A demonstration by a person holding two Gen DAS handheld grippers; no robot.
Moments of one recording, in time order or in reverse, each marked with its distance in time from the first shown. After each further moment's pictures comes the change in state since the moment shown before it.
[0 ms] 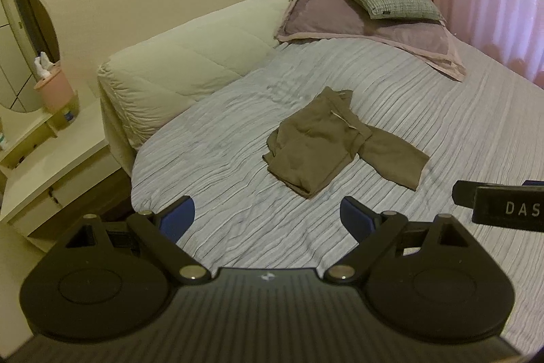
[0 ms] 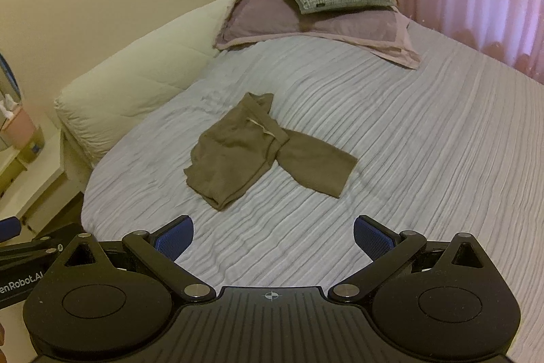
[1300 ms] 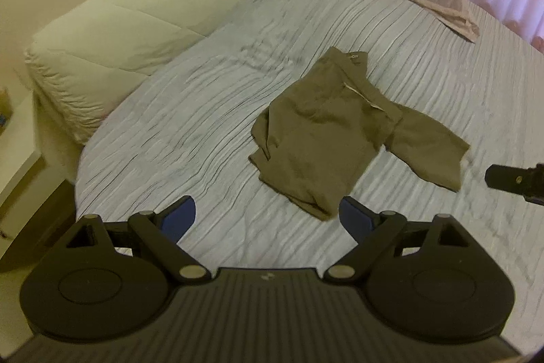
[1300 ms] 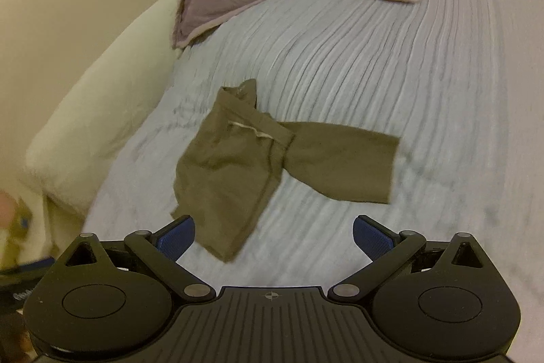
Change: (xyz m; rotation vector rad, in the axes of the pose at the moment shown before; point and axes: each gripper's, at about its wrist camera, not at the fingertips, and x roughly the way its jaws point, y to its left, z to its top) left arm 0.239 0.036 0.064 0.086 0.175 -0.142; right arm 0.191 -0.037 0.044 0.323 0.071 0.092
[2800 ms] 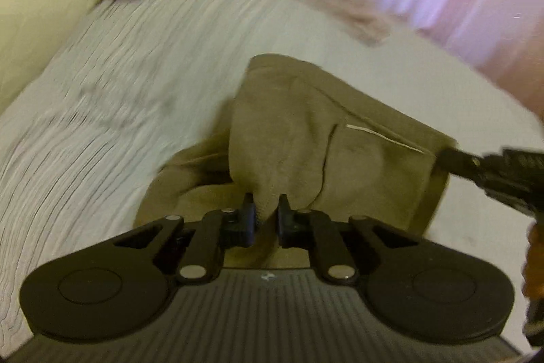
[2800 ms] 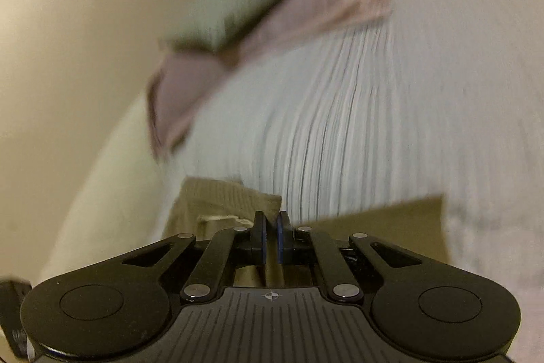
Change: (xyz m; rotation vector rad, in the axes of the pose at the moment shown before) left arm 0.152 -0.019 0.097 0.193 -0.081 -0.553; right arm 0.031 -0.050 0.040 0.248 -0.361 0.068
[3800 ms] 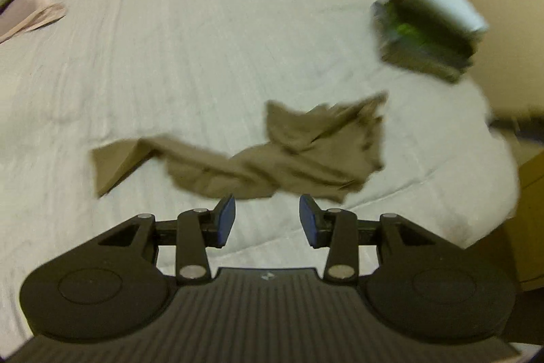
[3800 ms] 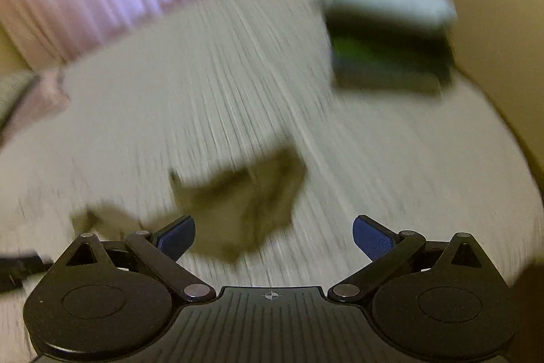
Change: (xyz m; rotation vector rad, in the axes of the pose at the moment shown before) left arm -0.164 -0.588 -0.221 0.586 0.309 -0.197; right arm -0.663 -0.236 -0.088 0.220 -0.006 -0.813
